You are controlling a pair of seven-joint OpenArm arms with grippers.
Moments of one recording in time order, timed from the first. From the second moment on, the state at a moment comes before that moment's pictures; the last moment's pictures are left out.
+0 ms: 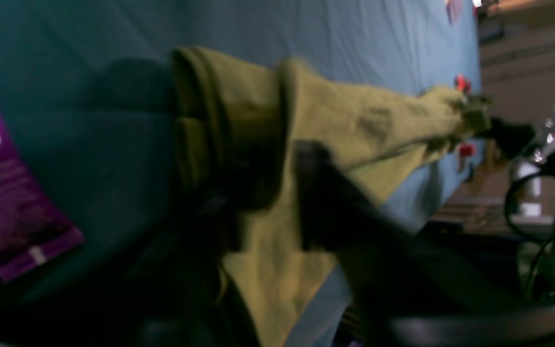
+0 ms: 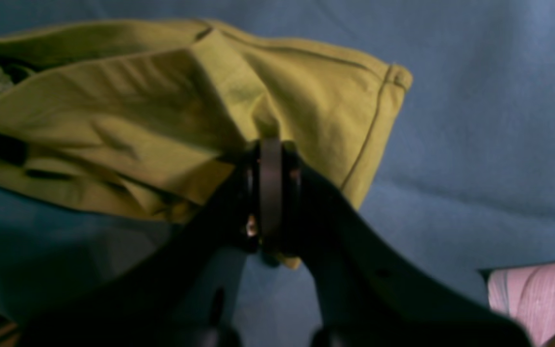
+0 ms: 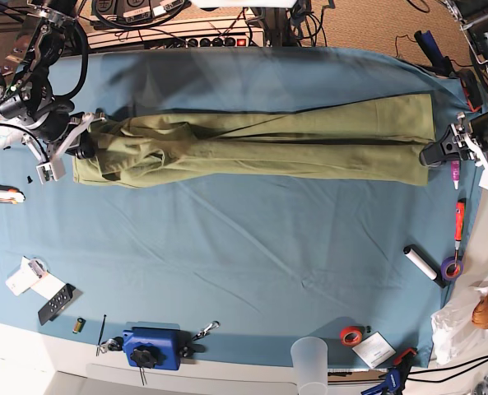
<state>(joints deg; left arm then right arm) 0.3 -27.2 -31.8 63.1 -80.8 -43.3 81.4 -12.5 20.5 31.3 106.1 34.5 35.4 -66.8</state>
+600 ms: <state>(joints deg) -0.1 -27.2 -31.8 63.2 -69.7 -42.2 80.8 -12.5 20.5 31.3 106.1 37.0 35.9 -67.3</state>
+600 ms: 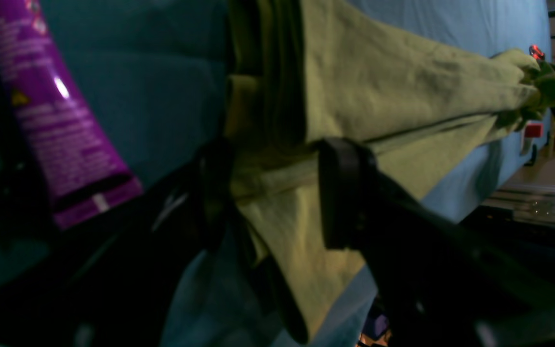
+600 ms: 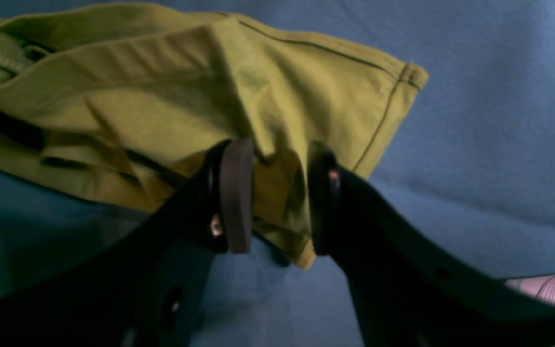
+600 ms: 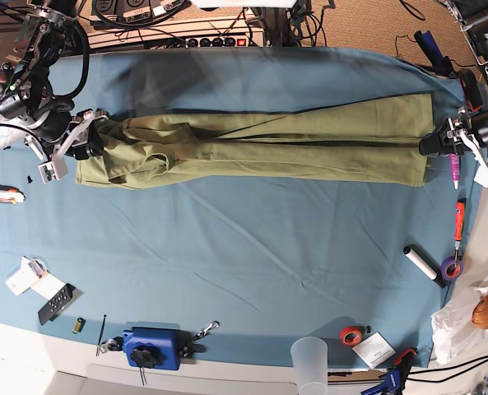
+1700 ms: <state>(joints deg) -3.9 -27.6 -15.2 66.6 -64.4 -36.2 72.9 -12.5 20.5 31.3 106.1 37.0 34.6 -67.3</state>
